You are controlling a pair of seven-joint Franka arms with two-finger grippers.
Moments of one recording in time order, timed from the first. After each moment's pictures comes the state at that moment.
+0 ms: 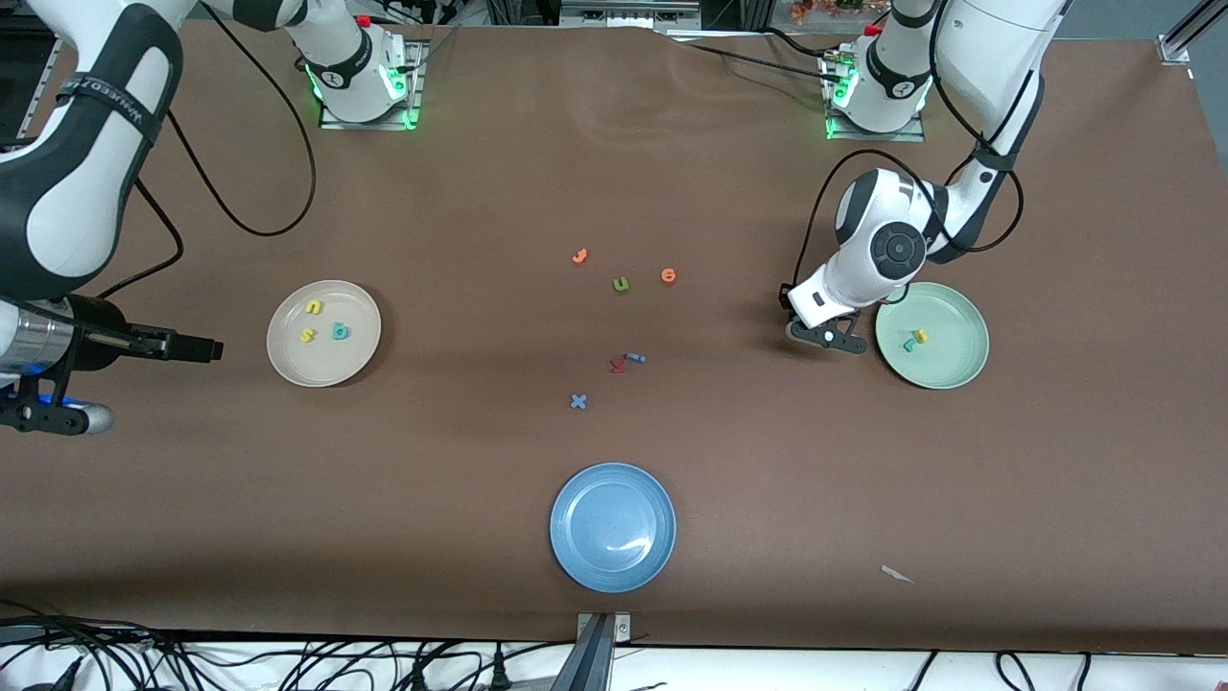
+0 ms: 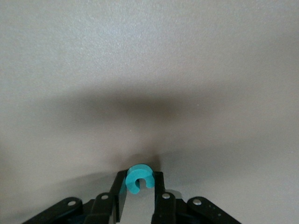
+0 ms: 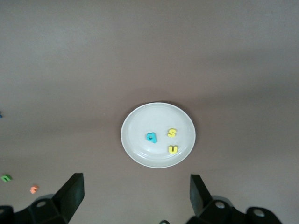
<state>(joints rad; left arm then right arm) -0.18 0.40 -0.16 -2.27 -0.10 2.54 -0.02 0.50 0.74 -0.92 -0.99 0.57 1.28 -0.10</state>
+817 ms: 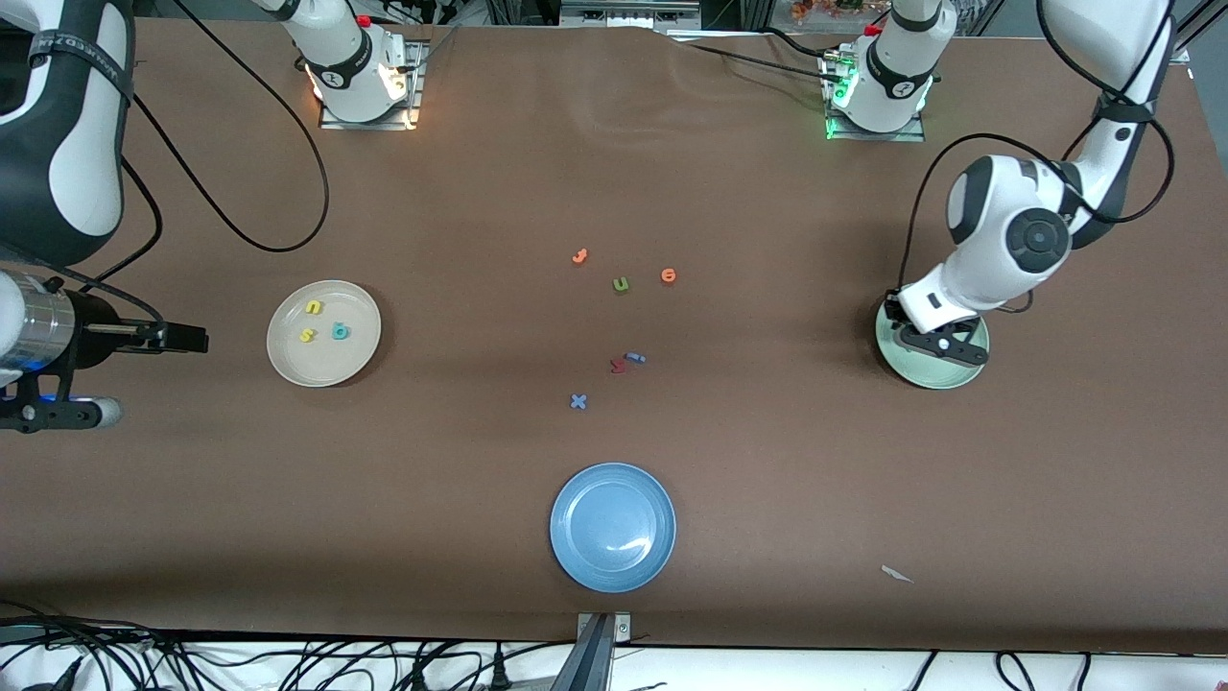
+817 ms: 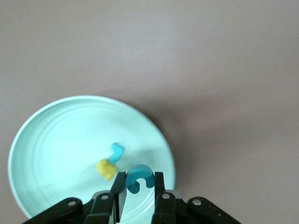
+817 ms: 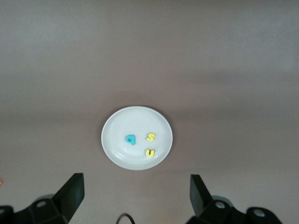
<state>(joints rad) 0.05 0.23 -0.10 -2.26 0.06 2.39 0.20 0.18 0.56 -0.25 -1.01 0.07 1.39 -0.03</state>
